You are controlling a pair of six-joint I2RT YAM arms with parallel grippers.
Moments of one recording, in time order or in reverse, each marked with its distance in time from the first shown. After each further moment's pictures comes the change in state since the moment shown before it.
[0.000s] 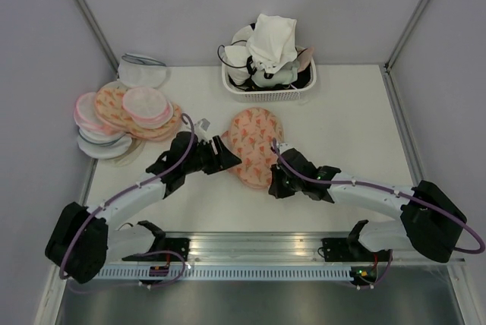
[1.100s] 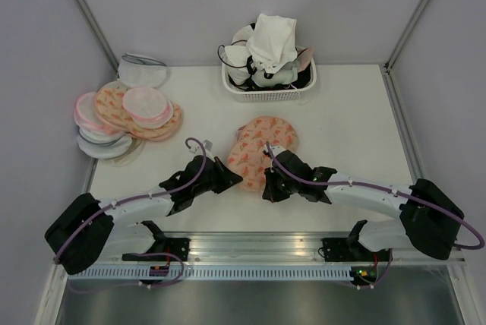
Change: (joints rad) left arm -0.270 -0.025 -0.223 0.186 -0.311 -0.353; right arm 0.049 0.031 0.029 0.051 -0.126 0.000
